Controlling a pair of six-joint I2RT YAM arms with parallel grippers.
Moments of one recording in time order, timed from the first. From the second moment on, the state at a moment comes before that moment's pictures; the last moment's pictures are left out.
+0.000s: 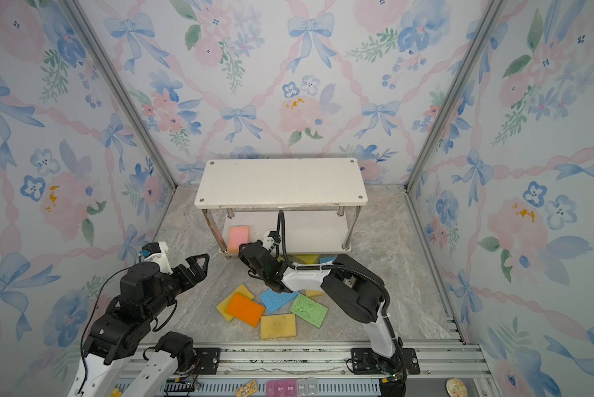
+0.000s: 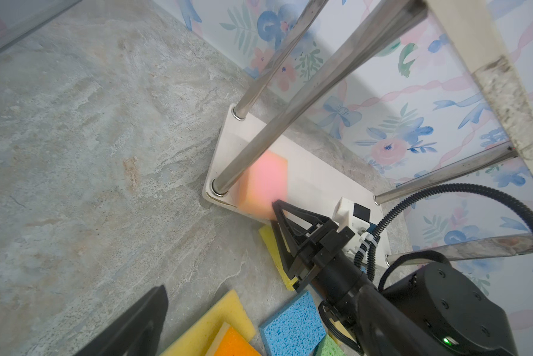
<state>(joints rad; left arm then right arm) -0.27 0.46 0.79 -0.83 -0.06 -0.71 1.06 2.04 1.25 0.38 0.32 1.43</state>
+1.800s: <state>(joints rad) -0.27 0.40 0.79 -0.85 -0.05 -0.71 1.07 2.05 1.23 0.39 -0.06 1.43</state>
